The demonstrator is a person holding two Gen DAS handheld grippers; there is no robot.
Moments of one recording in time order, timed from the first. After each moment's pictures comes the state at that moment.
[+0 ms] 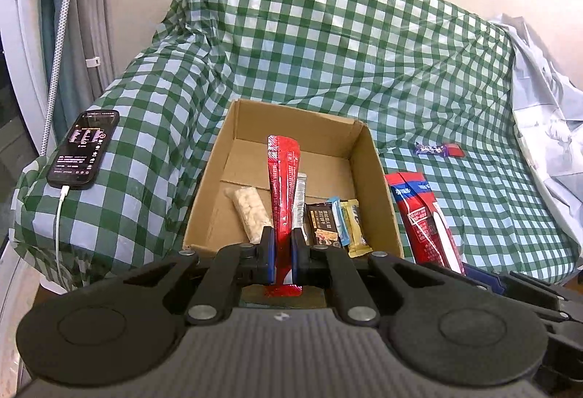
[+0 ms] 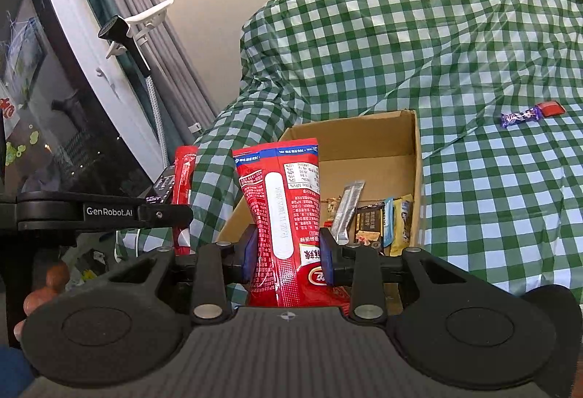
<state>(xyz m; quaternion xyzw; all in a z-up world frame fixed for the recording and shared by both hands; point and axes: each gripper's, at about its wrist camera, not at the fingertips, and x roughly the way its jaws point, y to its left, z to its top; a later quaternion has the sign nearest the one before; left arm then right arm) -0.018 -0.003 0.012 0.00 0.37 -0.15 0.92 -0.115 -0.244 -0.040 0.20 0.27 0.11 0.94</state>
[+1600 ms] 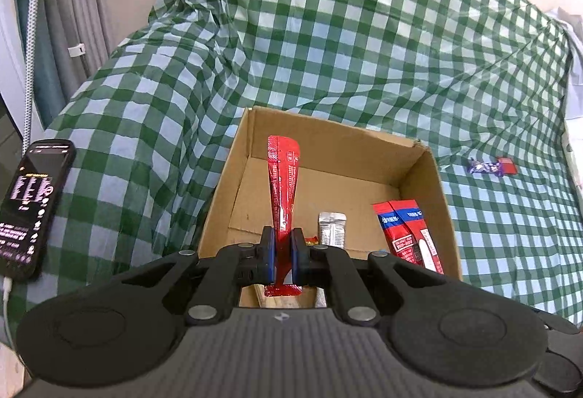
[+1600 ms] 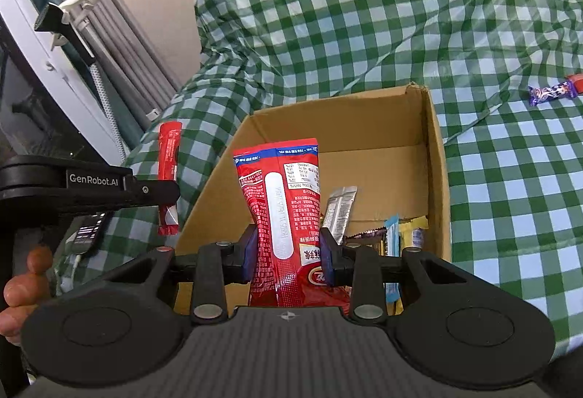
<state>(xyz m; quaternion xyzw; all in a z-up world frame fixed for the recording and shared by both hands) 0.168 -0.033 -0.040 0.01 0.42 -0.11 0.90 0.058 -0.255 -0.092 0.22 0.33 0.09 0.91</state>
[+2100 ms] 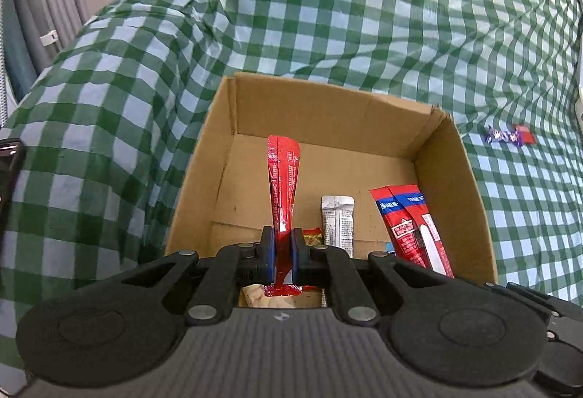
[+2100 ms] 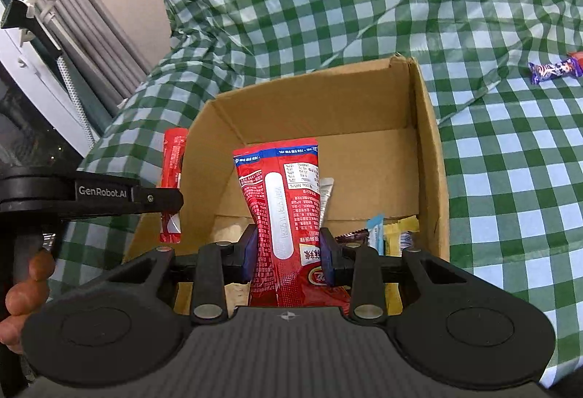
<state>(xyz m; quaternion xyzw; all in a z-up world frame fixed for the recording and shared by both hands) 0.212 -0.060 -0.093 0.05 0.46 -0.12 0.88 0.104 -0.259 -0.128 0.23 0.37 0.07 0.90</state>
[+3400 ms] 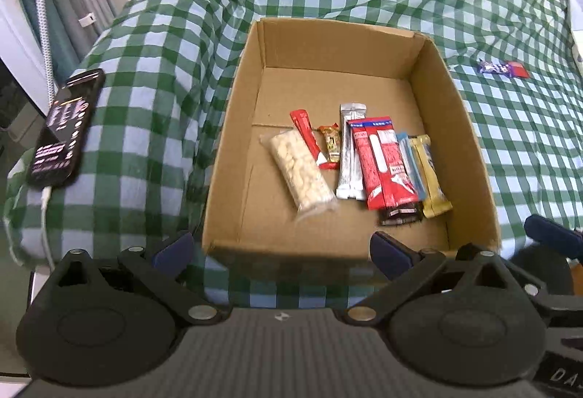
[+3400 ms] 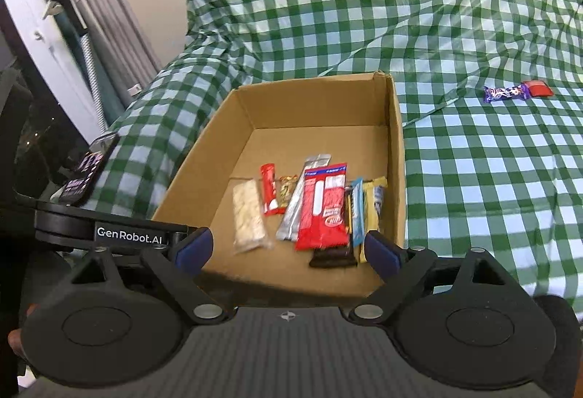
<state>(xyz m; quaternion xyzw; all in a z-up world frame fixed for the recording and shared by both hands) 0.076 -0.025 -0.060 0.10 0.49 -0.09 0.86 -0.025 -0.231 -0.077 0.16 0.35 0.04 0.92</state>
